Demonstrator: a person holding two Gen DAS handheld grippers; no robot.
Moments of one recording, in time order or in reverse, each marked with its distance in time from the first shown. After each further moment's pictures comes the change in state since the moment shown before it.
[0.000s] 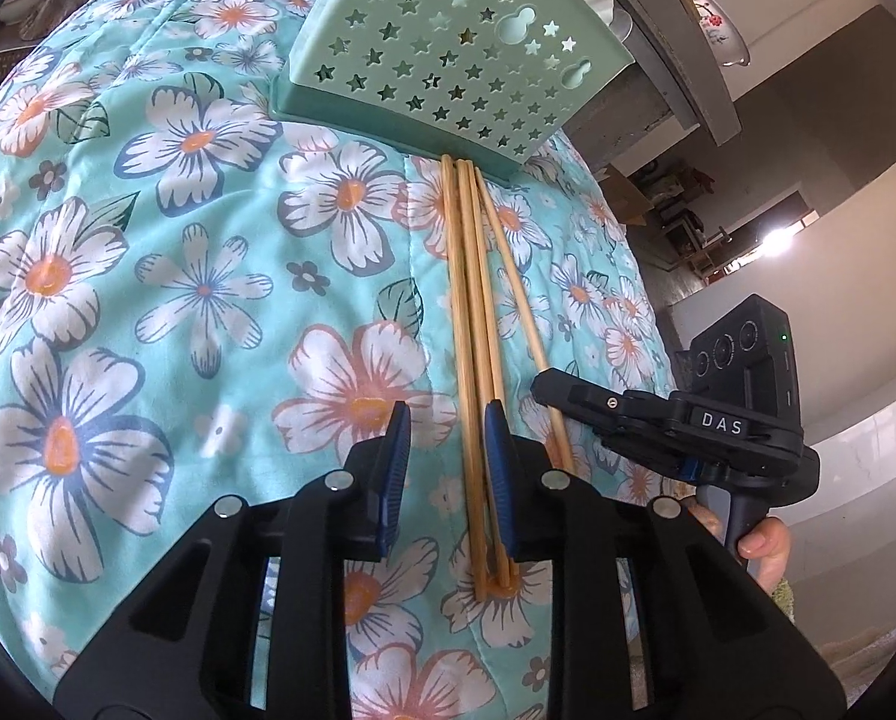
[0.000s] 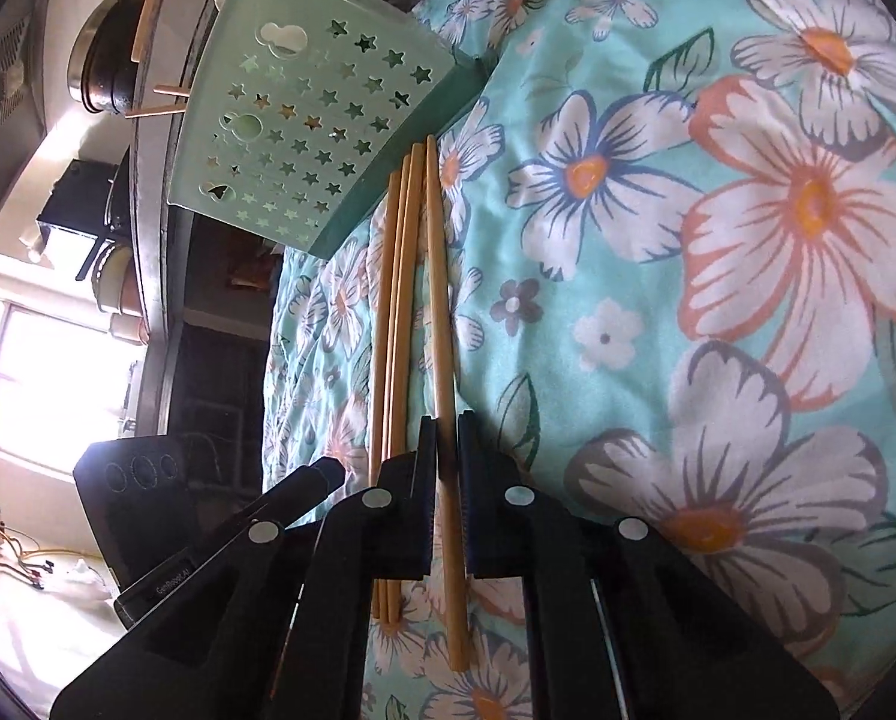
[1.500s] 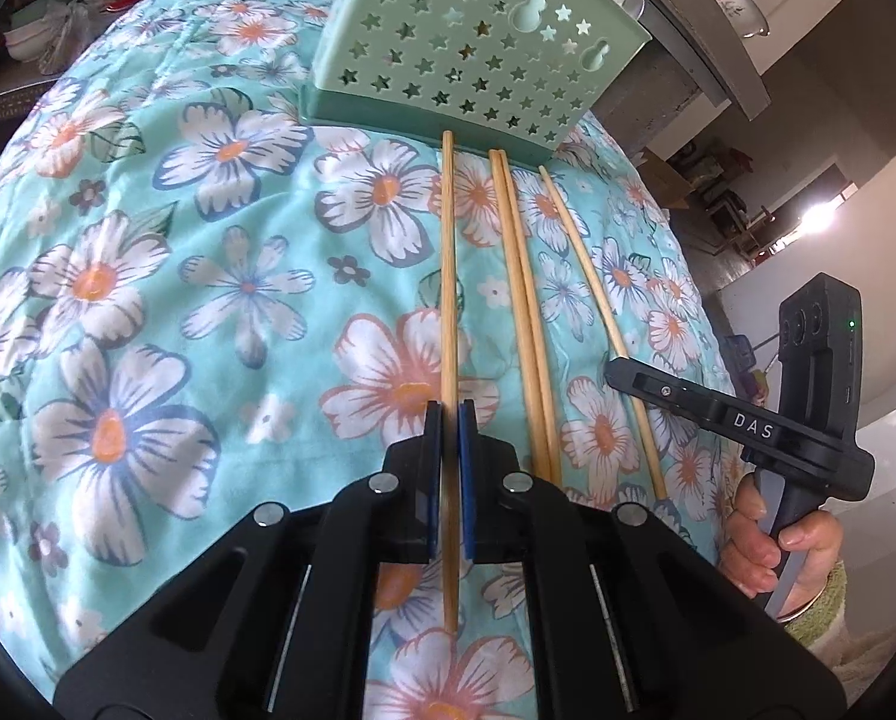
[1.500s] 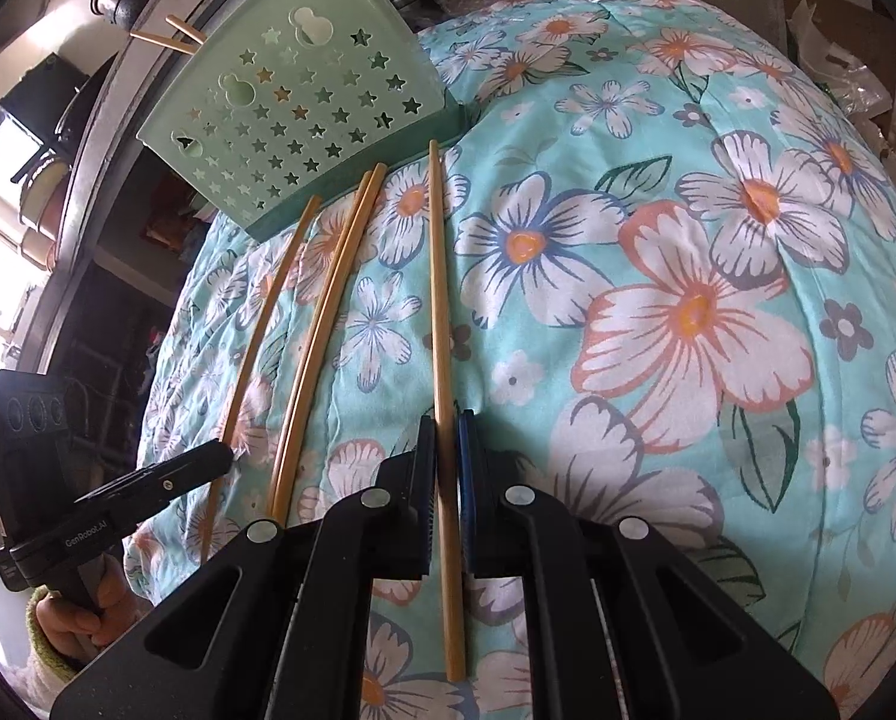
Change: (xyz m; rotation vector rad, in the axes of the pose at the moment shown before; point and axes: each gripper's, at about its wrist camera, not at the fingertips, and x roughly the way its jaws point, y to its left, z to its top) left arm -0.007 -0.006 -0.008 0.051 -0.015 0.158; right arm -0.016 0.022 -0.006 -0.241 -0.060 -0.311
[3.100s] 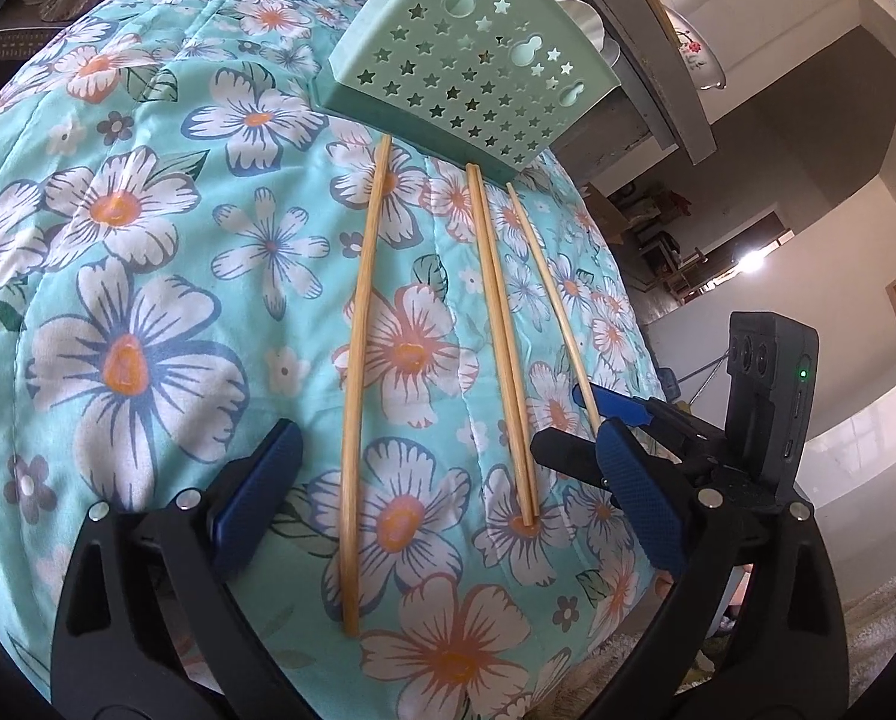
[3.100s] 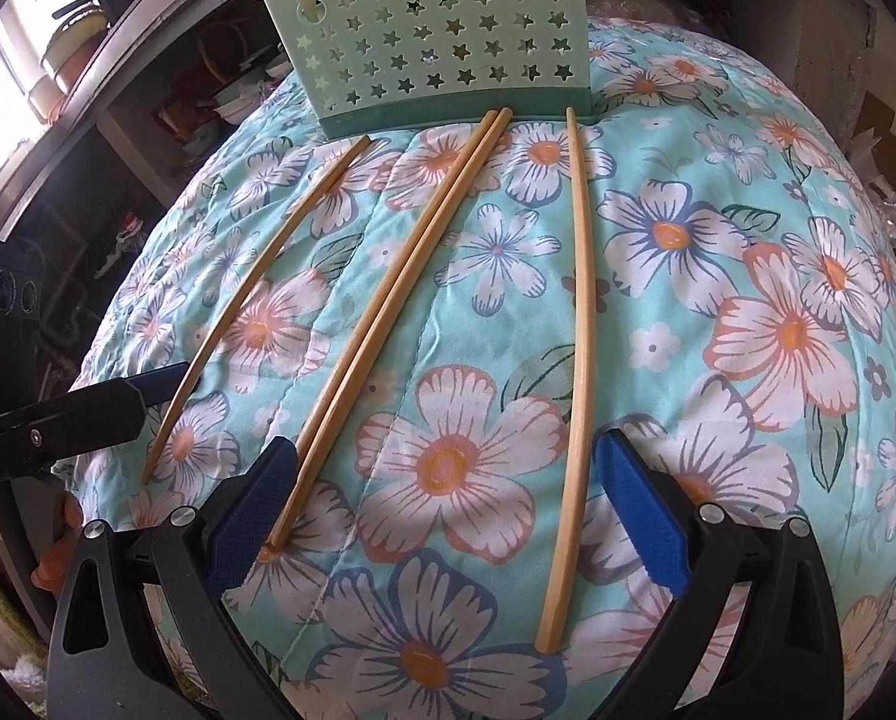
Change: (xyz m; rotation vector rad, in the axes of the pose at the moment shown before) left arm -0.009 0.024 -0.021 -0.070 -0.052 -0.226; right arm 0.038 0.084 -0.022 -0.293 0.046 -0.134
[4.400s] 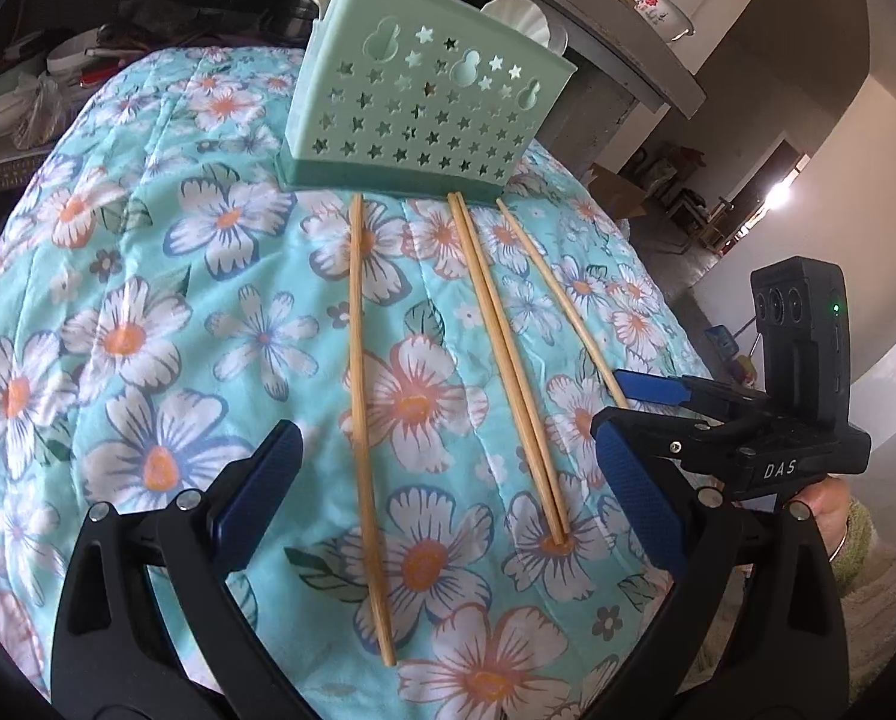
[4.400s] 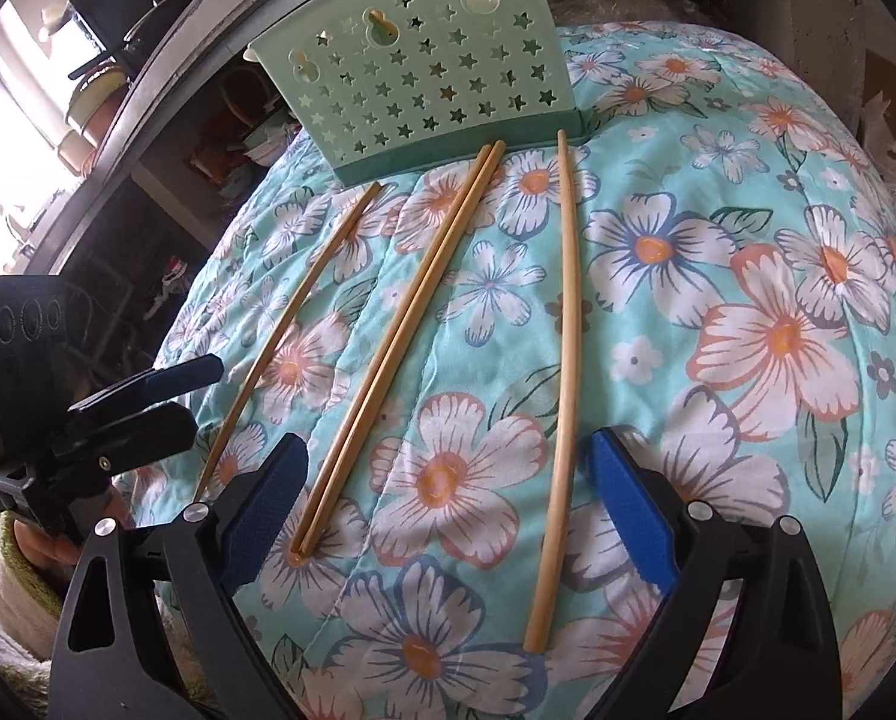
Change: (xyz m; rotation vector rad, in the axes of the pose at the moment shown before) left arm -0.005 -0.034 0.019 0.242 -0.032 0.139; right arm -0.023 -0.028 0.004 0.079 -0.060 0.140
